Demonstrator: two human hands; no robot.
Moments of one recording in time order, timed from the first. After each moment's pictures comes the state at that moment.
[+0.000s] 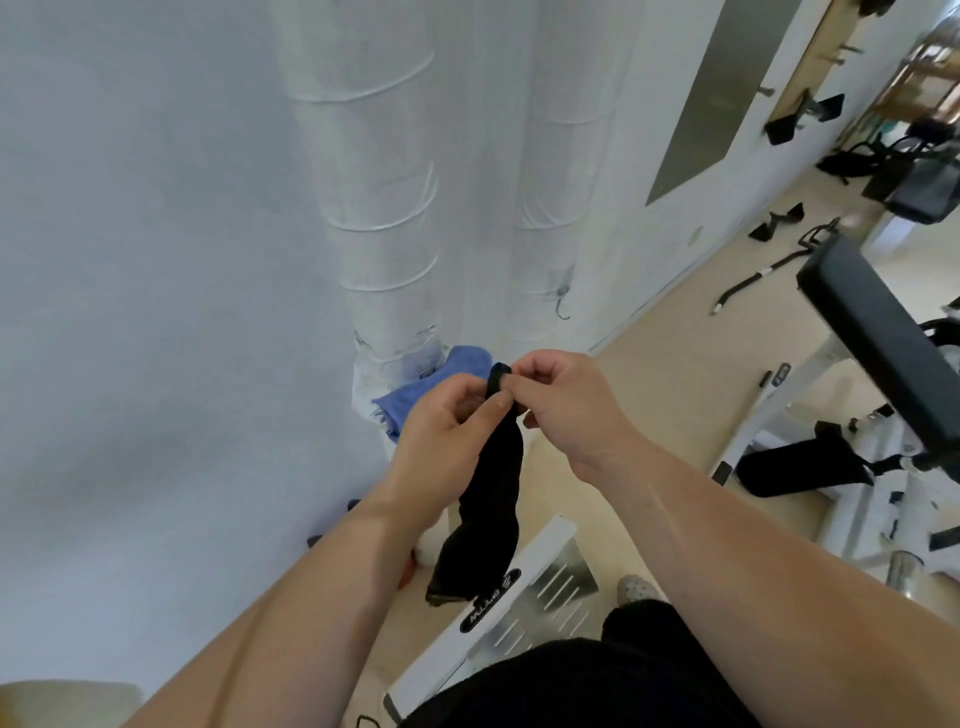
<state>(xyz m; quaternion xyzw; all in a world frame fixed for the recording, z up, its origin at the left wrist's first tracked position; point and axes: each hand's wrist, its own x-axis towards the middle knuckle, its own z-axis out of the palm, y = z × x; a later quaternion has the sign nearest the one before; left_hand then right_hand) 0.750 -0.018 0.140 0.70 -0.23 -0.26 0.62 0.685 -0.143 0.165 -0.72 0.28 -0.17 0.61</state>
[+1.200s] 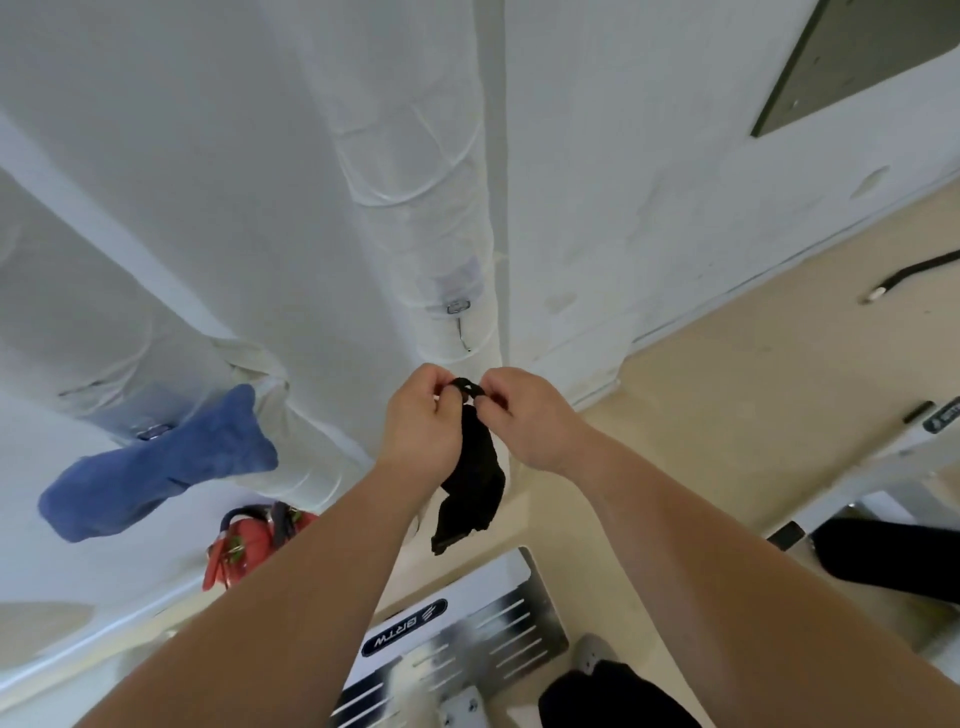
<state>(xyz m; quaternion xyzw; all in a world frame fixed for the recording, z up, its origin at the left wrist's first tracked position) 0.804 -0.349 0.003 0.87 -0.02 -0.14 0.47 0.771 -0.487 -0.022 -0.90 0.04 0.02 0.43</state>
